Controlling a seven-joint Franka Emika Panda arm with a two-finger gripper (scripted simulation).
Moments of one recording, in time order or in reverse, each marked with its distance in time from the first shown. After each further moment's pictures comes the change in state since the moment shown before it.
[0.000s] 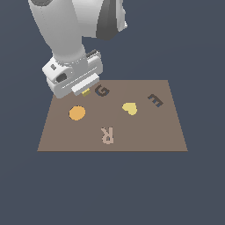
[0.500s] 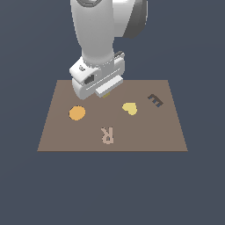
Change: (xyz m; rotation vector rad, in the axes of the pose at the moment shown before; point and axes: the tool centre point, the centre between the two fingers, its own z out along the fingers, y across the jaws) arm 0.060 -0.055 -0.002 0.000 0.000 0.021
